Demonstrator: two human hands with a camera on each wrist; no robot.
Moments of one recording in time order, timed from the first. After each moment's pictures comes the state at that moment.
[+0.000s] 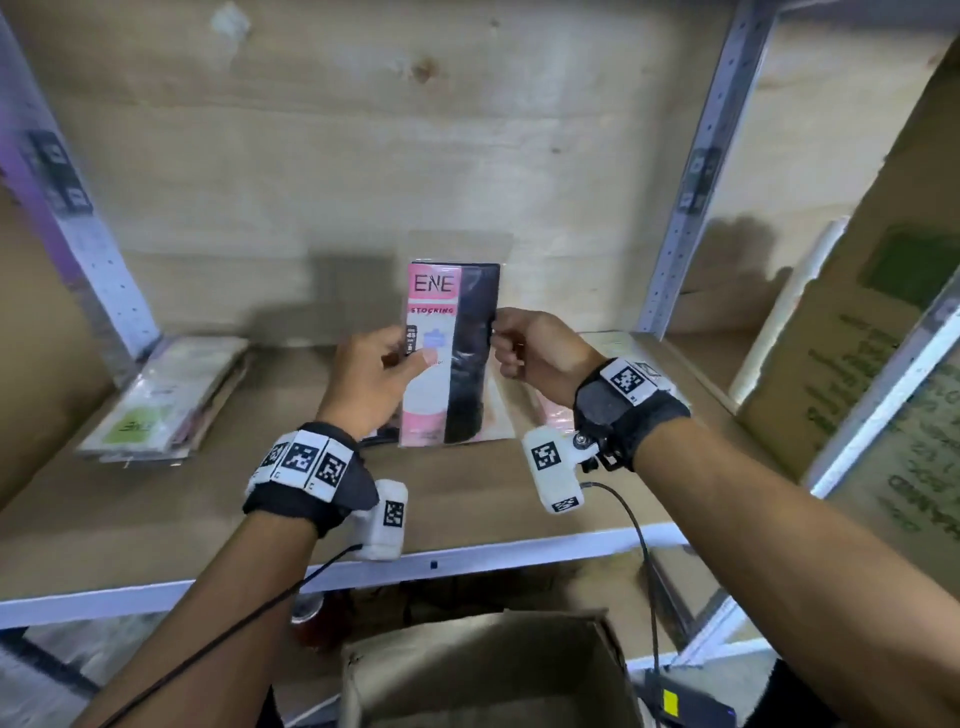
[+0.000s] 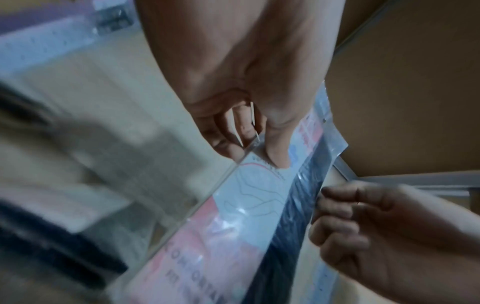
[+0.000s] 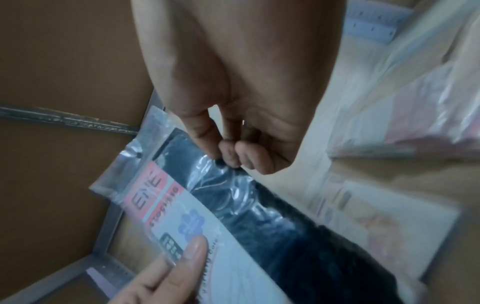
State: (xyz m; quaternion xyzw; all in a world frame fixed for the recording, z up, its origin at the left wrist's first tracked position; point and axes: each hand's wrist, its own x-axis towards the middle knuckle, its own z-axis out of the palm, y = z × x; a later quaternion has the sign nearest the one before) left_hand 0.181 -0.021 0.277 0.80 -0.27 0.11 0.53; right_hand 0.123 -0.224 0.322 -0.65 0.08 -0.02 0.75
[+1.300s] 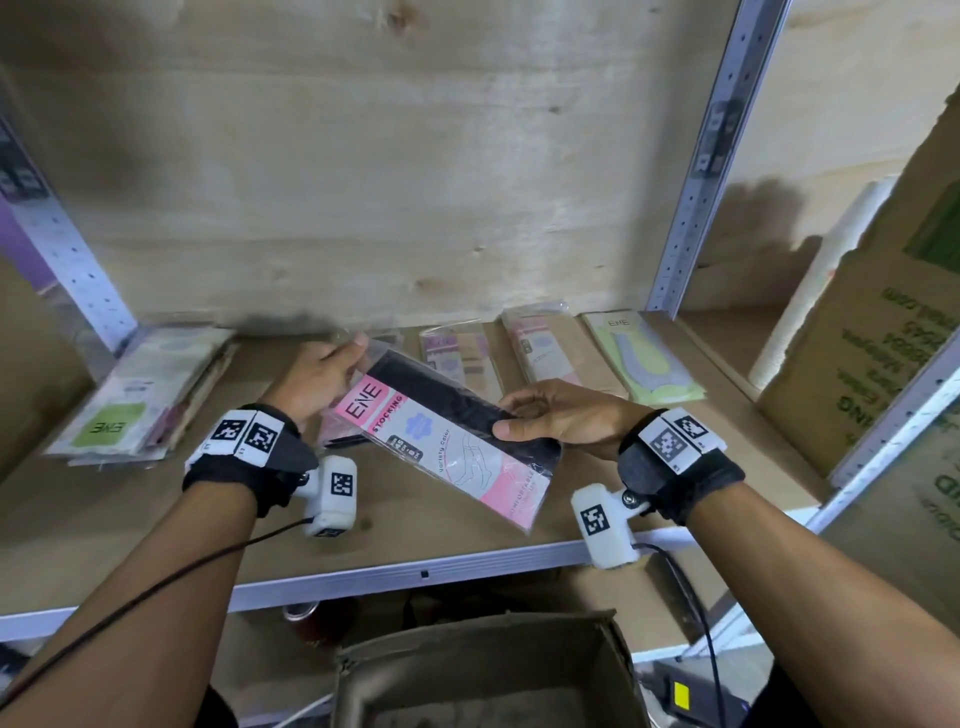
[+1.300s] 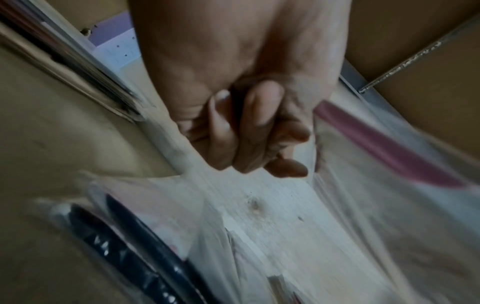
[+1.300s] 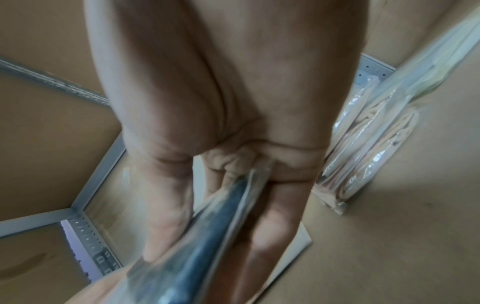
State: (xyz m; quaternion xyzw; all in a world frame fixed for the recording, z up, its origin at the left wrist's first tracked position) left_hand 0.268 0.013 0.225 0.84 -0.13 -0.06 0.52; right_hand 0.107 -0.276 0.246 -0.81 0.00 0.17 0.56
